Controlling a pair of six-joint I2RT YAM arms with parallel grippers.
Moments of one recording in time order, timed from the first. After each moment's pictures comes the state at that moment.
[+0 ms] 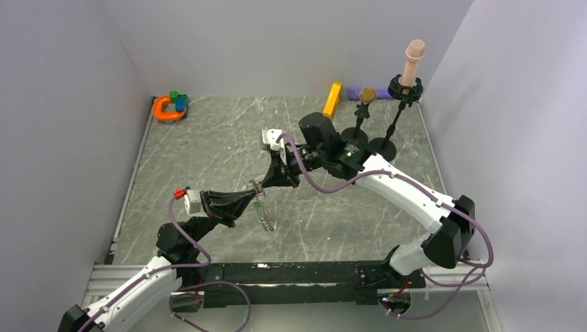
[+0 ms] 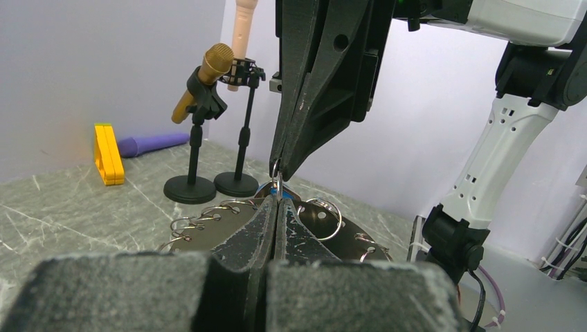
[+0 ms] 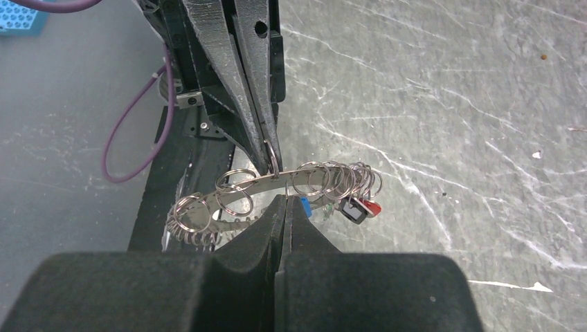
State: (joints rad) left arm -0.61 0.44 0.02 0.96 0.33 -0.44; right arm 0.85 1.46 1.40 -0.46 -0.81 -0.34
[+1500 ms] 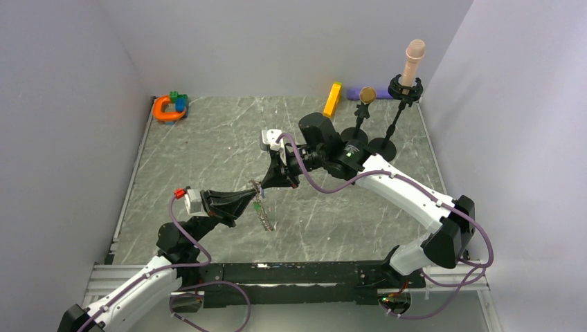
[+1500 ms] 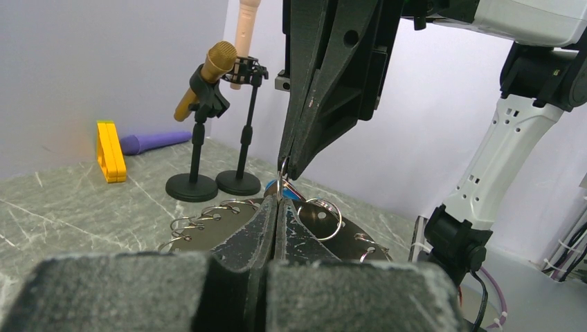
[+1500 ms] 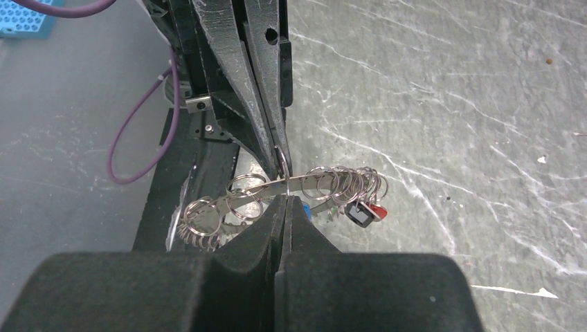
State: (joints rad) left arm -0.61 0.44 0.02 0.95 0.32 -0.44; right arm 0.85 1.46 1.40 -0.46 -0.82 -0.33
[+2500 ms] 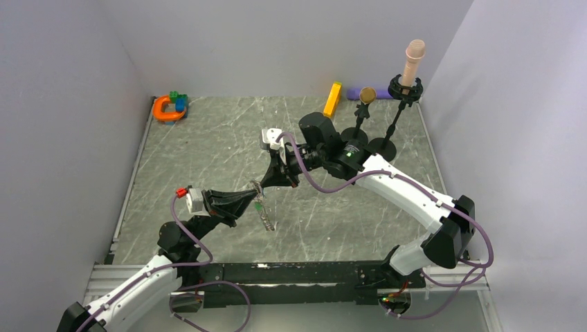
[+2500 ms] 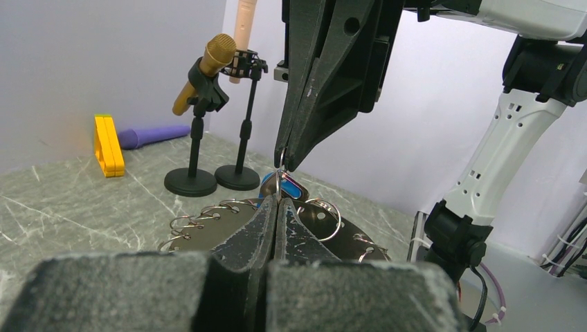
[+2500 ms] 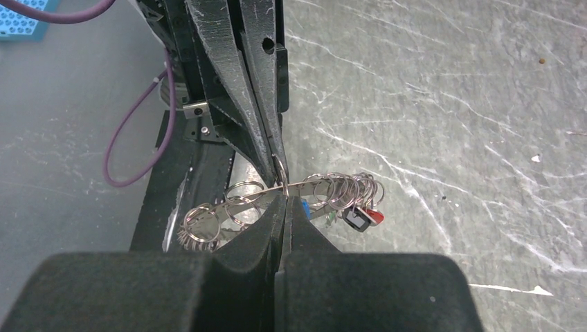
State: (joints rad) left arm -0.61 0.46 0.02 0.96 0.33 -0.44; right arm 0.85 1.46 1.40 -0.45 -0.81 -0.32
